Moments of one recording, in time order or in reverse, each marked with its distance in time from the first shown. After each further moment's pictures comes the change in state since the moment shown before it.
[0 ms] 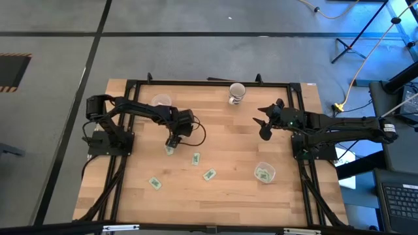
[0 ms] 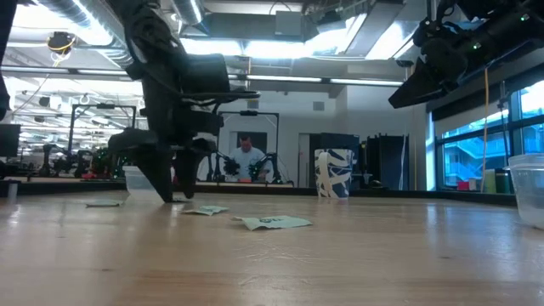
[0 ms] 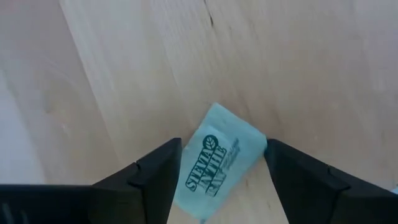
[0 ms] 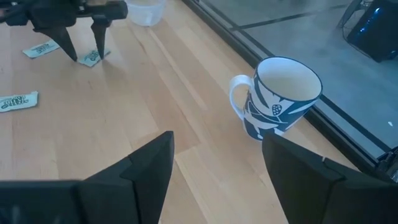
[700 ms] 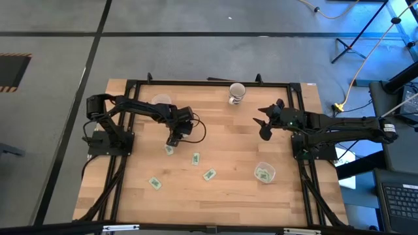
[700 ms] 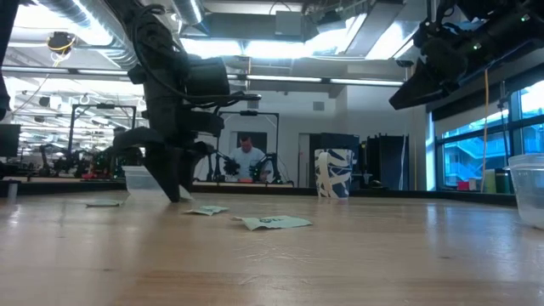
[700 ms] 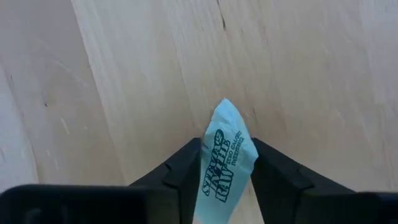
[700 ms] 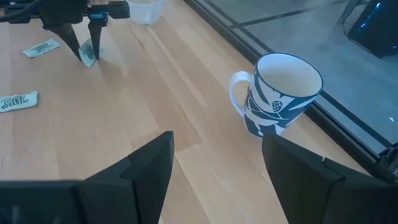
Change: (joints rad) left arm 0.048 0.004 -0.005 0.017 0.041 -0.027; right arm 0.000 0.000 0.000 -0.014 0.000 0.013
